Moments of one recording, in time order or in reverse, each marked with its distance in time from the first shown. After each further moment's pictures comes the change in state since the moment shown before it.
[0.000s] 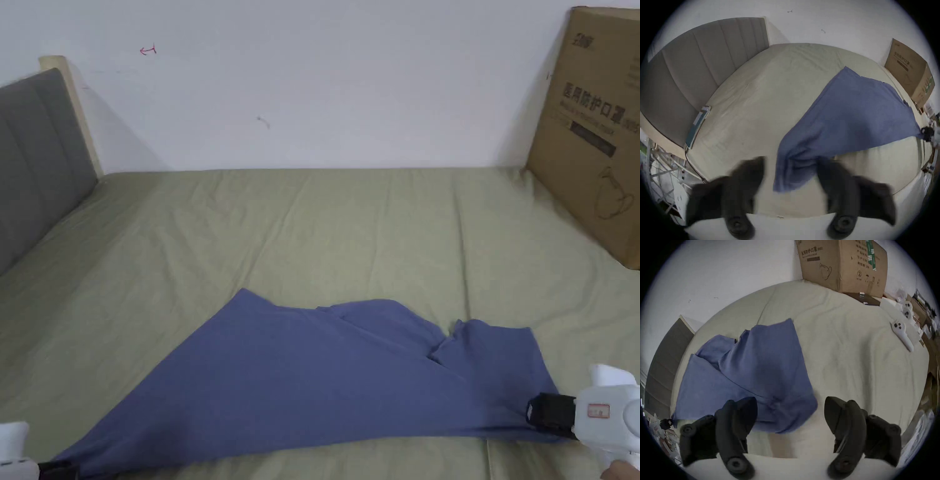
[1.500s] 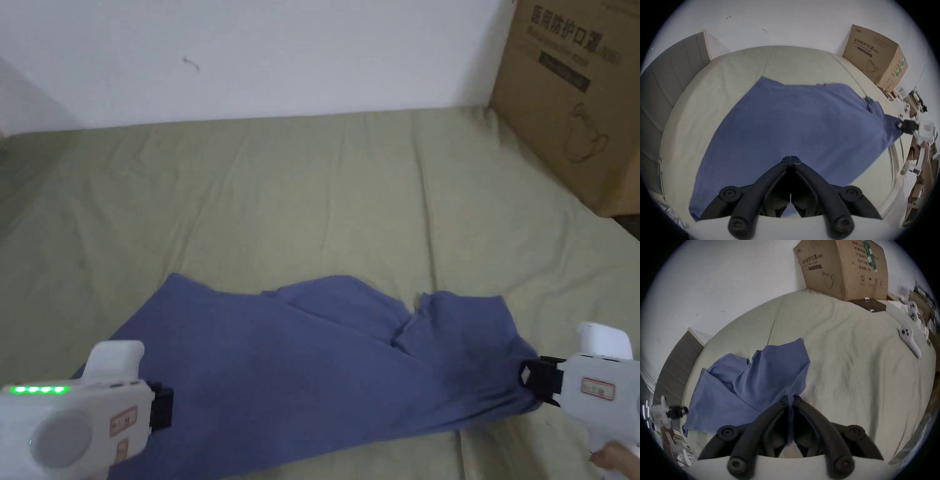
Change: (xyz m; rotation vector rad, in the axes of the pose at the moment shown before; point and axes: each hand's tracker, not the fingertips) left arm 0.189 0.107 -0.061 0.001 -0.331 -0.204; right arm -0.007 0.028 -0.001 0.077 0.085 -0.022
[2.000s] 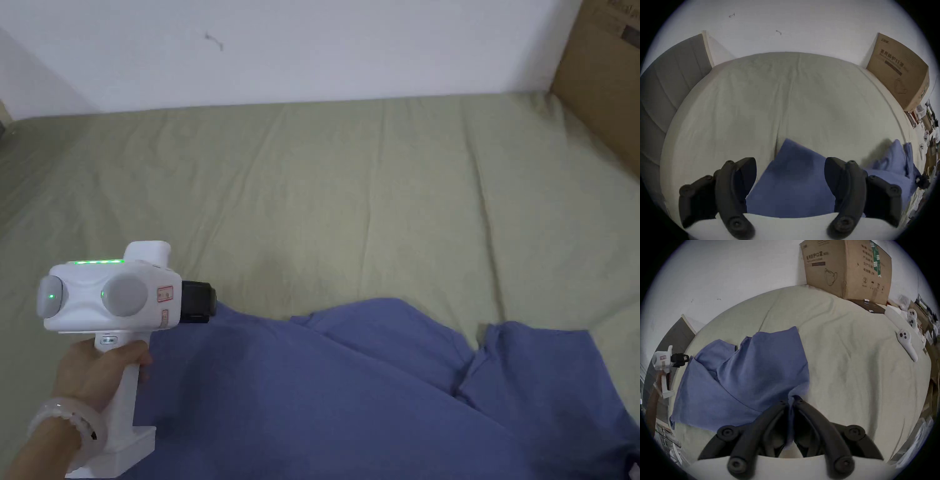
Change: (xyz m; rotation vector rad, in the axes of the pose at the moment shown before) left arm -0.057 0.149 -0.154 0.028 0.118 0.041; right arm 0.003 -0.022 -0.019 -0.046 -0.077 0.051
